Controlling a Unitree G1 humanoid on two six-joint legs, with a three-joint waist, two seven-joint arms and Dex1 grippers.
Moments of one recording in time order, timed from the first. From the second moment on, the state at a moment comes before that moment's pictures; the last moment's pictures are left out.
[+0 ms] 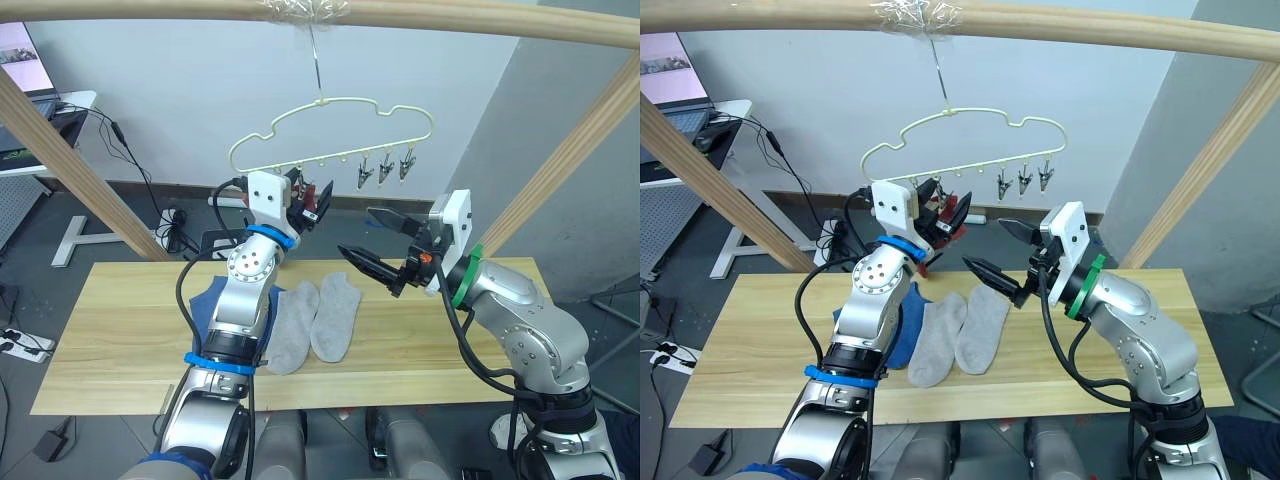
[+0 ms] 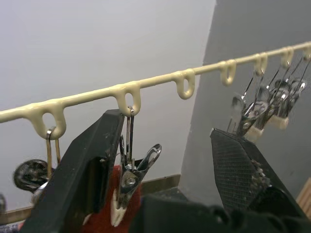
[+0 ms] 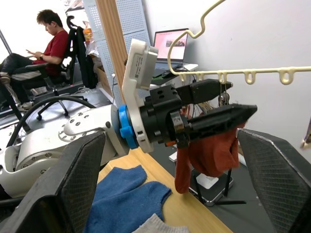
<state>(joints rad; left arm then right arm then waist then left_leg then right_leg) -0.60 0.17 -0.03 0.23 -0.02 -0.03 -0.29 -0.38 -0.35 0.07 -0.51 0.58 0.64 0.56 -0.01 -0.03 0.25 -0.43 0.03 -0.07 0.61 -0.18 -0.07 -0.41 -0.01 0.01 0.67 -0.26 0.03</state>
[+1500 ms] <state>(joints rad) -0.48 0.11 0.06 0.02 -0.12 0.15 -0.21 -0.39 -0.36 0.06 -0.51 0.61 0.66 0.55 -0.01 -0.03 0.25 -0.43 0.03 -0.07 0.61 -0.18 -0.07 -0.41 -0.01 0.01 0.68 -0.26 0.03</state>
